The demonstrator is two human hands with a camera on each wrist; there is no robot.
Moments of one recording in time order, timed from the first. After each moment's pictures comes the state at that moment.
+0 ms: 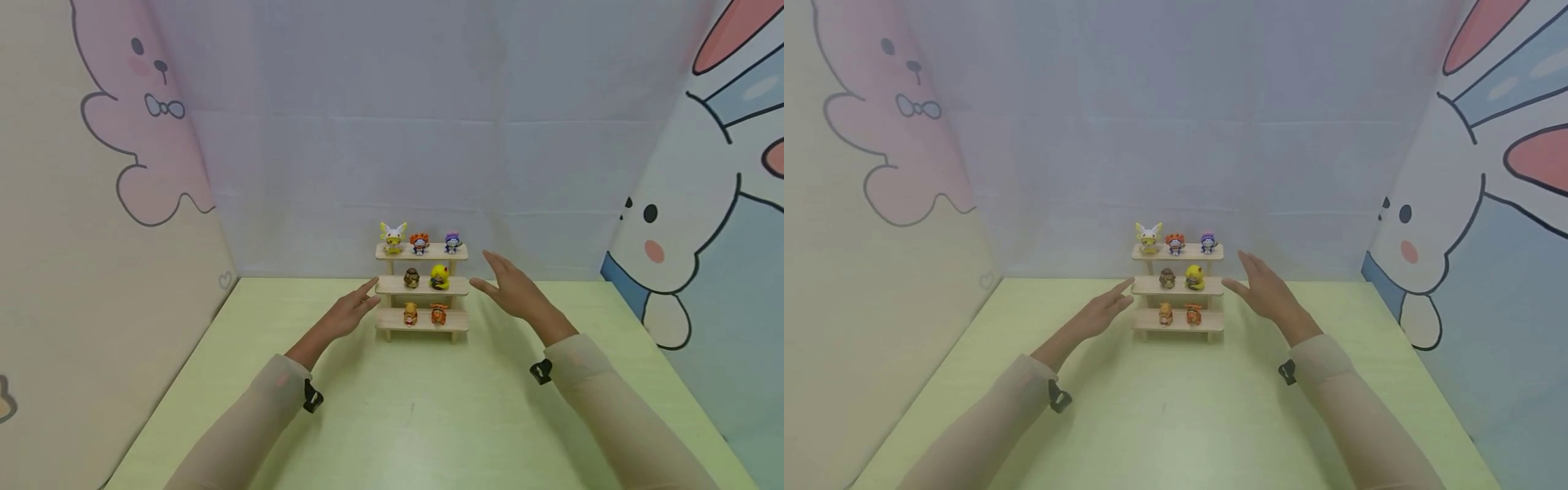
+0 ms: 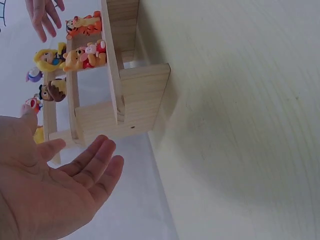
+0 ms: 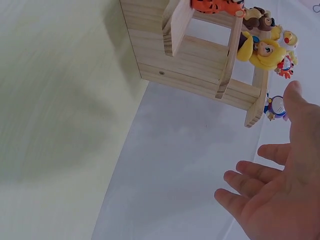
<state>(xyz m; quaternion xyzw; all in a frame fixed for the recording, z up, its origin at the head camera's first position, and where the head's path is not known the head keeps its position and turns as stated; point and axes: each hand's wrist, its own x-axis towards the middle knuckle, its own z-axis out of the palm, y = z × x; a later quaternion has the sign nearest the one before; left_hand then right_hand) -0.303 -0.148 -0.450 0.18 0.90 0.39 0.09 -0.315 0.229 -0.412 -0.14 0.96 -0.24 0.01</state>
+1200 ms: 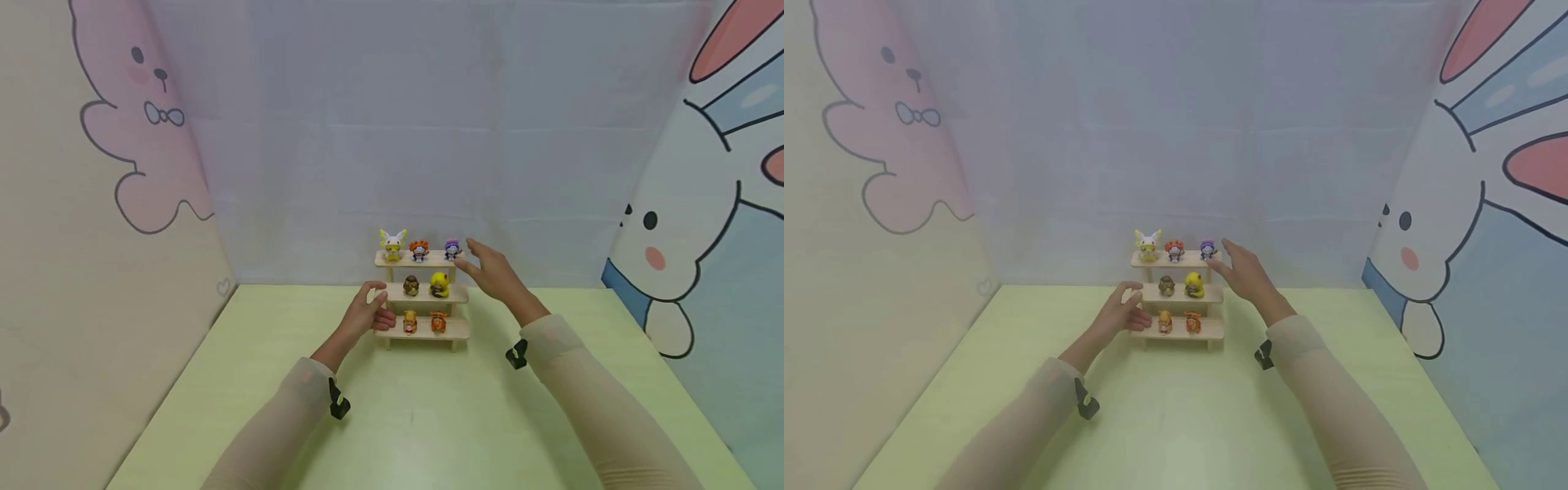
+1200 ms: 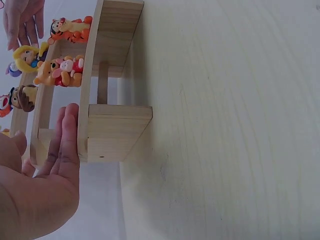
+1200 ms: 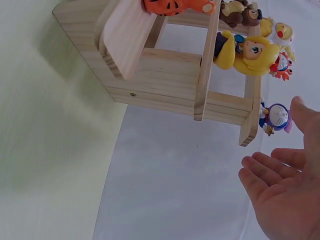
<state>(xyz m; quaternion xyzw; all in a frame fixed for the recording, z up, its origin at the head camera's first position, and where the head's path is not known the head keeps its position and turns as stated) -0.325 -0.109 -0.474 0.05 0.73 0.67 0.10 -0.353 0.196 -0.393 -0.16 0.93 -0.32 -0.03</state>
